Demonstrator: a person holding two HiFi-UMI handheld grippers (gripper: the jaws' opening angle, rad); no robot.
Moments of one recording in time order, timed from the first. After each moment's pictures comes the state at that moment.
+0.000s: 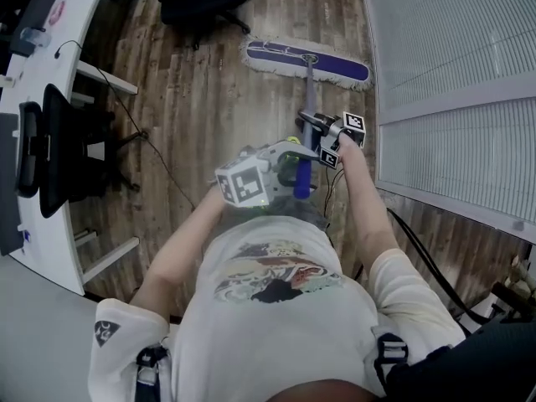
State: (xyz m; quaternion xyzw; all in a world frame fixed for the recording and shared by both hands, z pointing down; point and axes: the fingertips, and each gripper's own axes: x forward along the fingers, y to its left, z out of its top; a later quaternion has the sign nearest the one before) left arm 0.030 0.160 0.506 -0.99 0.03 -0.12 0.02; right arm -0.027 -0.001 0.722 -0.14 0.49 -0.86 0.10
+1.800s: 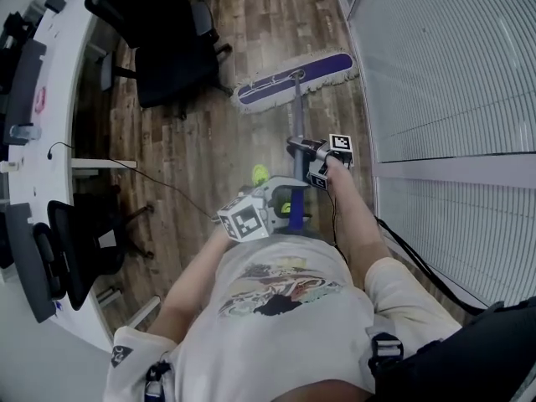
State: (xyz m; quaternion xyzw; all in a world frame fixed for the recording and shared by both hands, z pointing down) left arm 0.084 -0.169 0.534 -0.99 0.03 -0.14 0.00; right arm 0.014 -0.335 0.740 -0.14 0.50 -0.85 0.10
